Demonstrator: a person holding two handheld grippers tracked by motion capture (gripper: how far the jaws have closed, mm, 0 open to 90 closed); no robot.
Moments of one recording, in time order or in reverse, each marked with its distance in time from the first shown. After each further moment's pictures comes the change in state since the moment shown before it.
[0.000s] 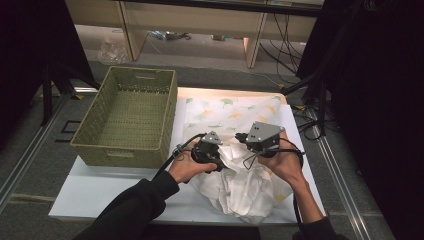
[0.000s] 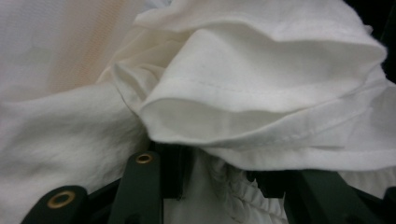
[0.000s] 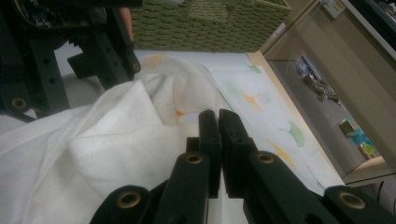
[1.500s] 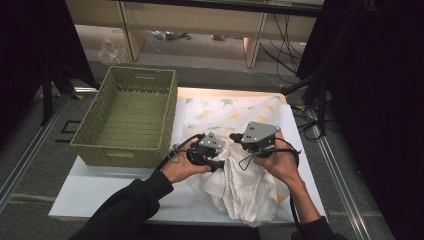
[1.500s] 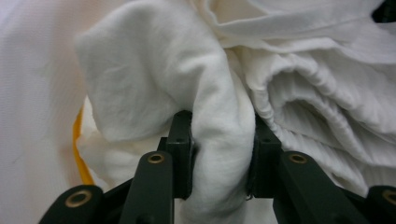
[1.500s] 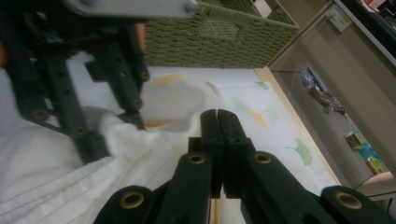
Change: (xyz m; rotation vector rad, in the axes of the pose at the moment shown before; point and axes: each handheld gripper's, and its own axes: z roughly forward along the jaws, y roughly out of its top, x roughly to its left) left arm 0.001 0.002 -0.007 0.037 0.080 0.109; right arm 0.006 0.014 0.001 -0.033 0.028 -0.012
